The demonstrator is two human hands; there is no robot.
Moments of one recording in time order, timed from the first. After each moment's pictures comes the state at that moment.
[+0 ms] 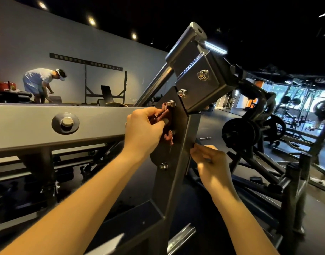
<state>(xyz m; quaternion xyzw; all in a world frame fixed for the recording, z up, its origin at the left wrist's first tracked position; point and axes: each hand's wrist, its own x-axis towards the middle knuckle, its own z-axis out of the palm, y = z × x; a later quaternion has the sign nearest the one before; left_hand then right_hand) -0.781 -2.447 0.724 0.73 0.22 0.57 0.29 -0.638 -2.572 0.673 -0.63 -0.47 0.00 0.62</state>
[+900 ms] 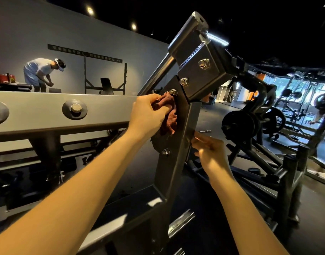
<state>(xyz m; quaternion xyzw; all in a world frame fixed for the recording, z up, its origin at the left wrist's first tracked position) -0.790 -2.451 0.733 0.73 0.20 0.53 0.38 -0.648 -2.576 0.675 -0.66 -0.42 0.07 0.62</state>
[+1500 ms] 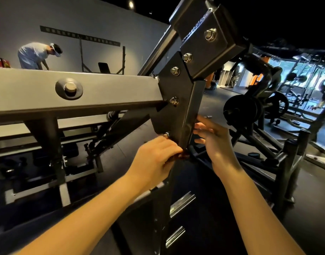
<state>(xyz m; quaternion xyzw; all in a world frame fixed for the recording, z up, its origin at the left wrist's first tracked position) -0.800 -2.476 0.589 0.90 0.07 0.43 0.02 -0.654 -2.594 0.672 -0.63 -0.44 0.14 0.63</state>
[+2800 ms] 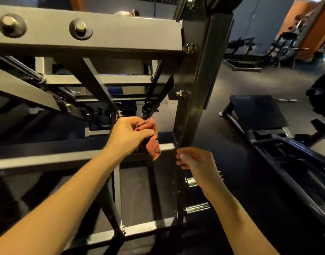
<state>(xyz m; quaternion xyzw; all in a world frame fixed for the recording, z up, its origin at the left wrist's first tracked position) -0.837 -2.527 0.560 0.66 0.53 0.40 0.34 -0.623 -2.606 0.510 -0.60 -0.52 0.38 0.48</state>
